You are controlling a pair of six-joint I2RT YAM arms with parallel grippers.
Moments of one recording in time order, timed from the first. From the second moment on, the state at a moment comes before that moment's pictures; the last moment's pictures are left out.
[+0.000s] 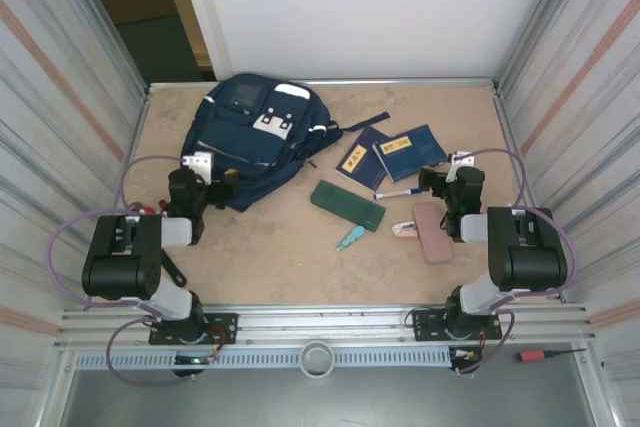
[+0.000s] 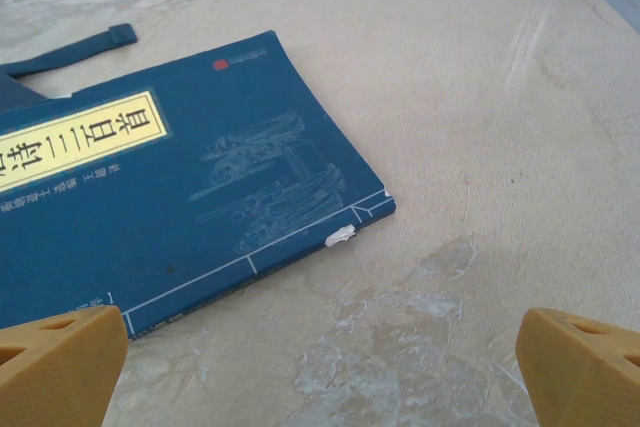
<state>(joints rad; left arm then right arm) -0.01 1.52 0.41 0.70 0.06 0.07 -0.03 1.54 0.39 0.72 0.05 0.07</state>
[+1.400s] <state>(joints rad) 0.01 1.25 0.40 0.50 -0.12 -0.05 0.02 1.39 0.44 0.51 0.13 0.09</state>
